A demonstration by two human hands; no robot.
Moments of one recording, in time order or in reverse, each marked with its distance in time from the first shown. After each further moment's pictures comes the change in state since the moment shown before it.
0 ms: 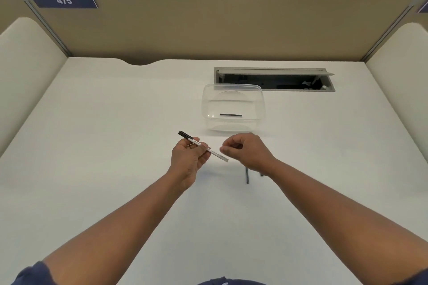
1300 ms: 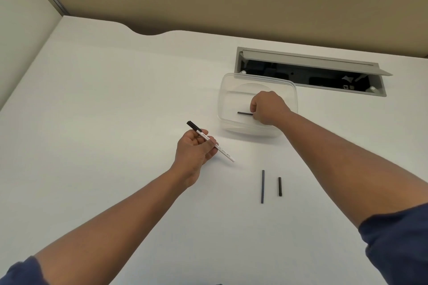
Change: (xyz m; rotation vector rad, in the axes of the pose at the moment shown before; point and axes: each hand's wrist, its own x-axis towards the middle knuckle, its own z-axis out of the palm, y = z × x) left_hand 0.073 -0.003 -0.010 0.074 0.031 -0.024; right_hand 0.188 0.006 -0.034 -0.812 -0.101 0.116
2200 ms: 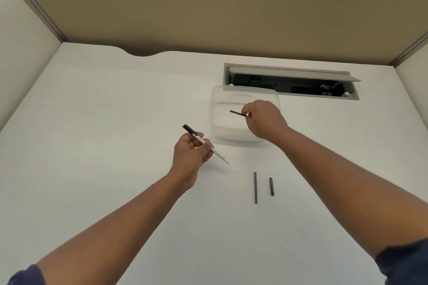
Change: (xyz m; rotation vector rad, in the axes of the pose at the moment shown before) left_hand -0.016 0.012 0.011 0.037 -0.040 0.095; right_hand -0.061 -0.004 -0.016 0.065 0.272 -0.088
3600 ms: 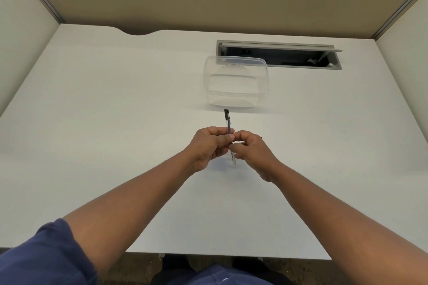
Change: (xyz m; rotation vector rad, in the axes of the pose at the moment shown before) left_hand -0.082 -0.032 0.016 0.209 -0.298 -0.234; right_hand -0.195 -0.023 0.058 1.129 -0.242 0.299
